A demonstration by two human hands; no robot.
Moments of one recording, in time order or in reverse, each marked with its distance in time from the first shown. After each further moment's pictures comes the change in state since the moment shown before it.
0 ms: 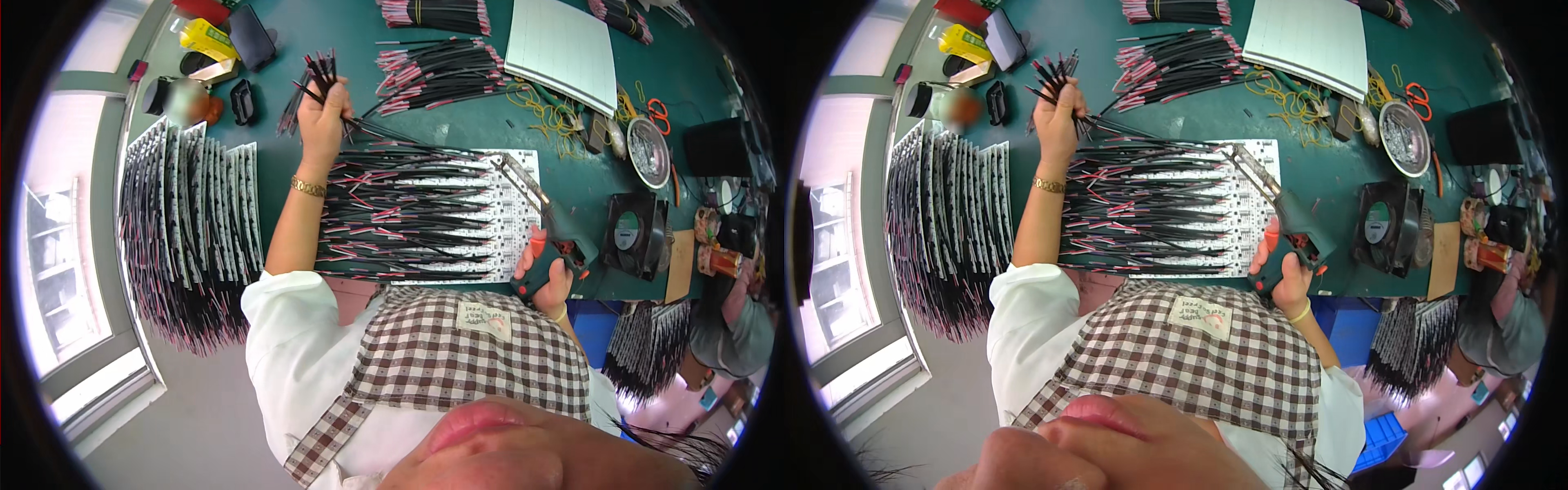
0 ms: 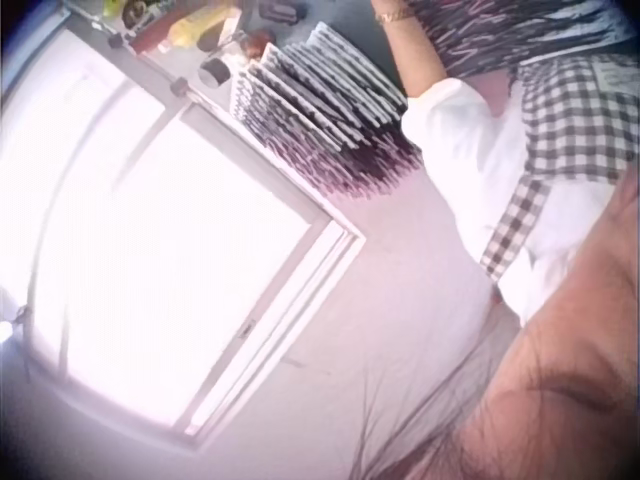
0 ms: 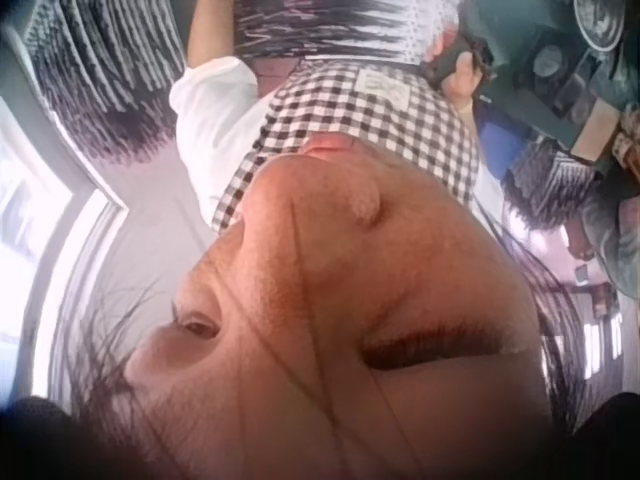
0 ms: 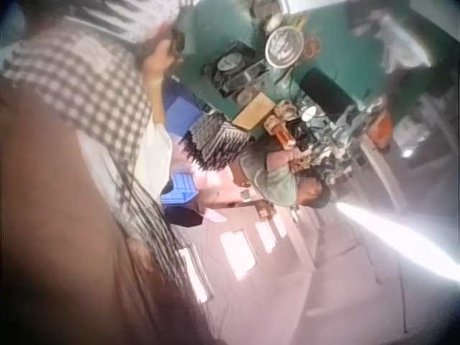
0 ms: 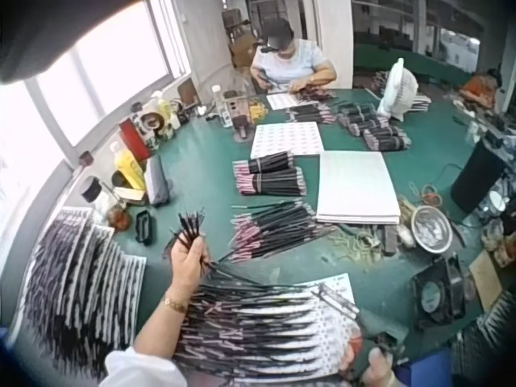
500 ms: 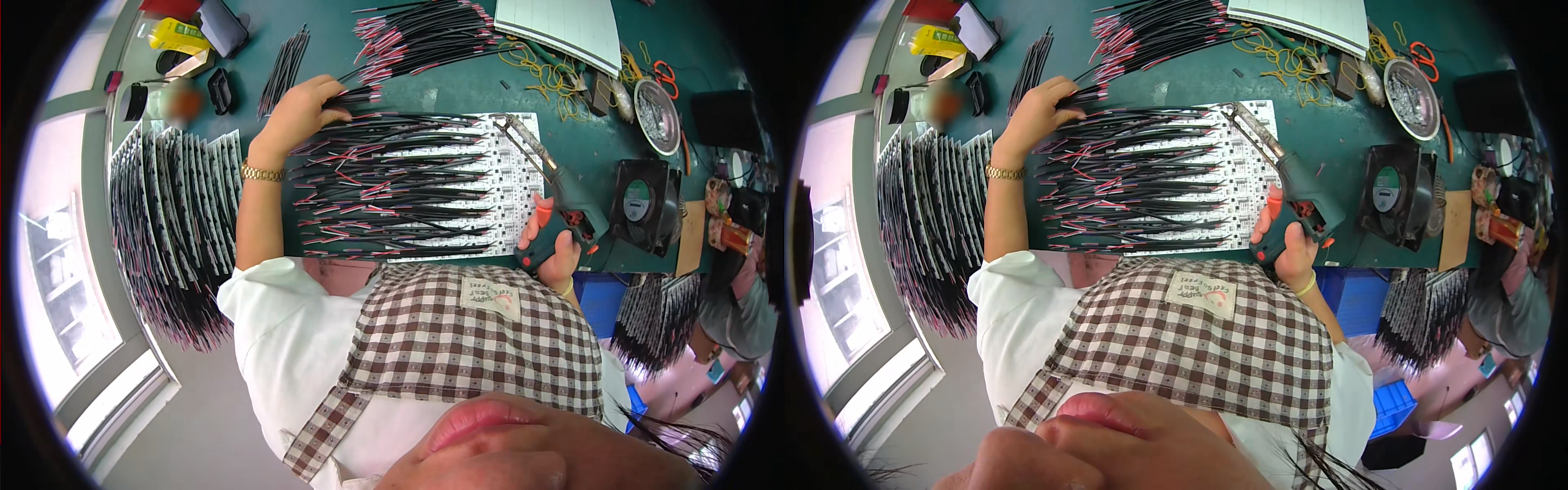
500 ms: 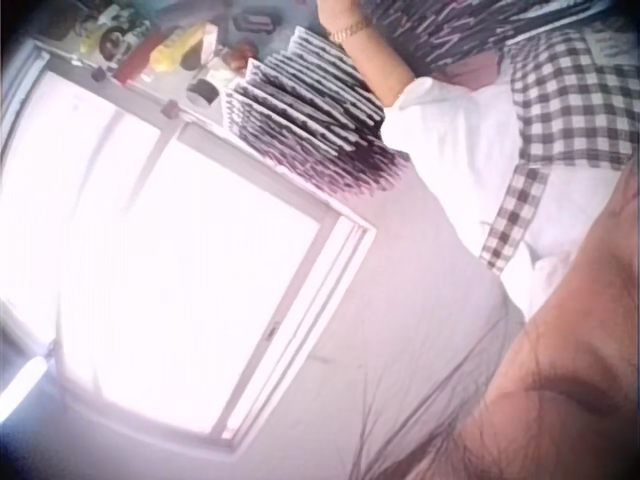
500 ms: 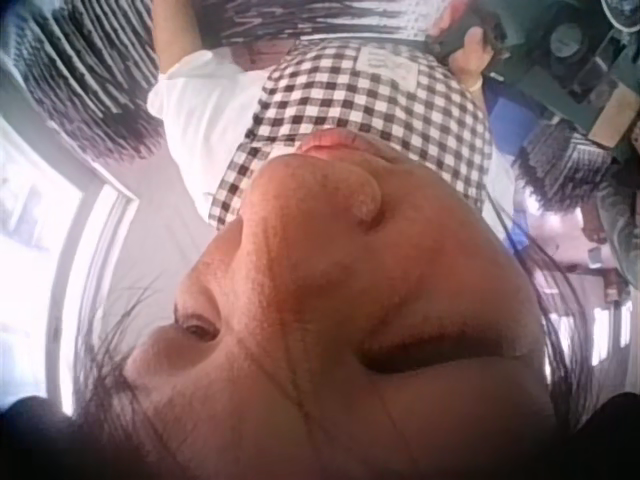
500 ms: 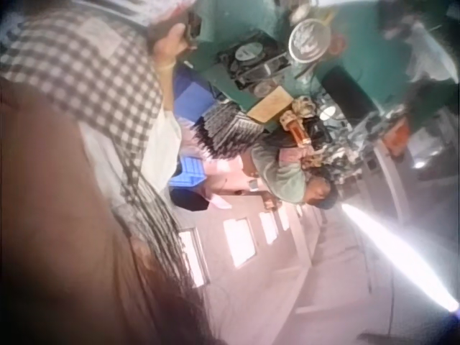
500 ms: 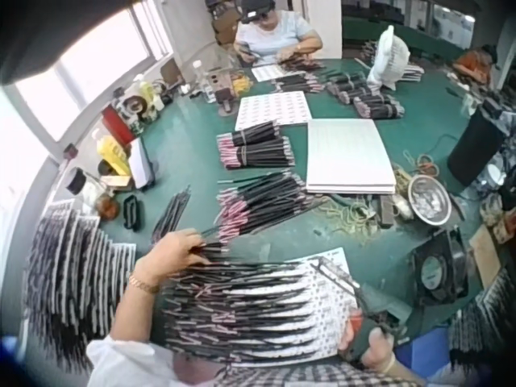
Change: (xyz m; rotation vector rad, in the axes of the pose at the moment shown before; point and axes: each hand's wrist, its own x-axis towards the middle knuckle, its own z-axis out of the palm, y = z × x) left_hand 0.008 0.011 -0.010 1.125 -0.767 0.204; right_hand 0.008 0.005 -0.016 -0.002 0.027 -0.032
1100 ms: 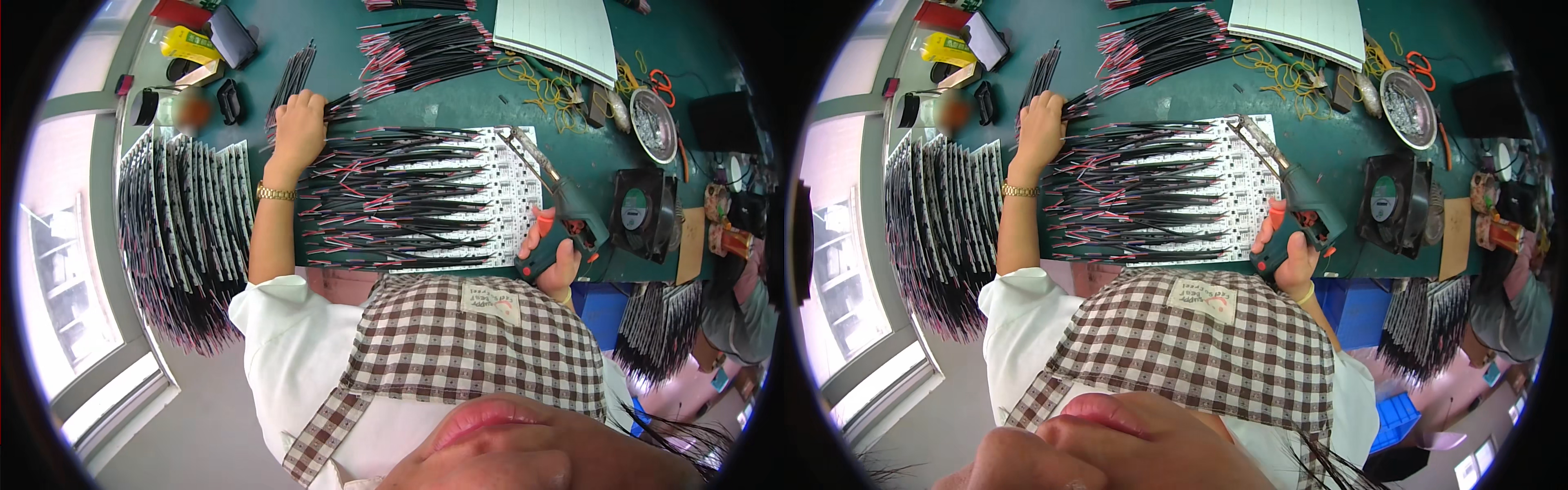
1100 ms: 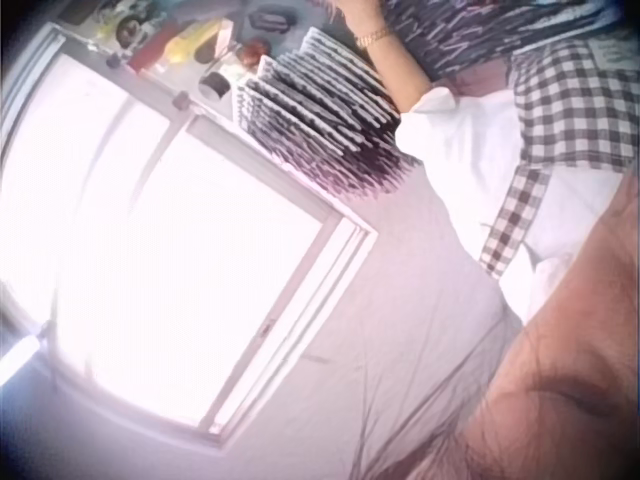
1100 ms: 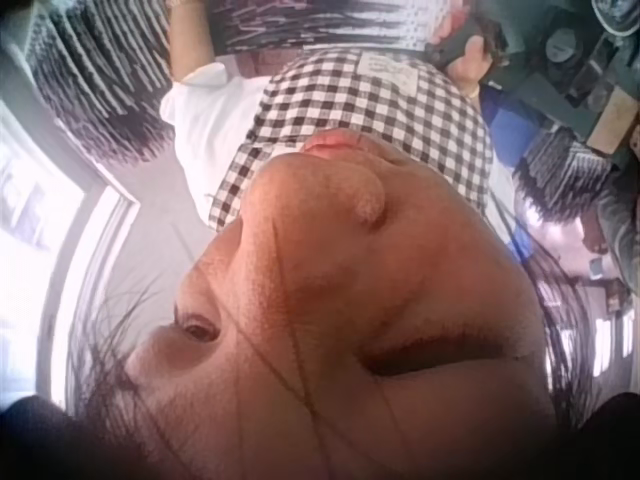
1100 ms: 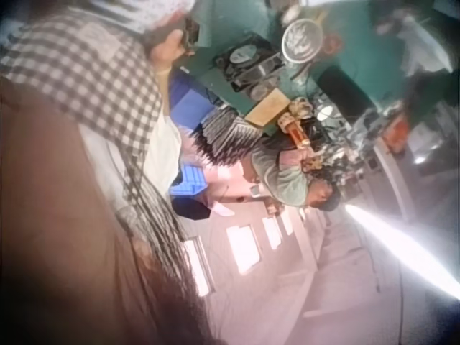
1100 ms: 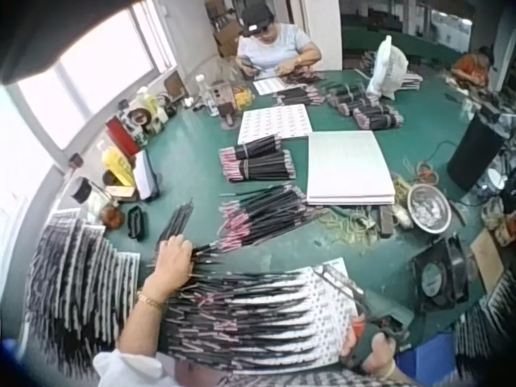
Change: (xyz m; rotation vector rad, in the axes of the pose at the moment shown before) left_hand -0.012 0.003 0.012 0.527 0.213 -0.186; right_hand 0.004 -0.009 0.004 0.057 0.036 -0.068
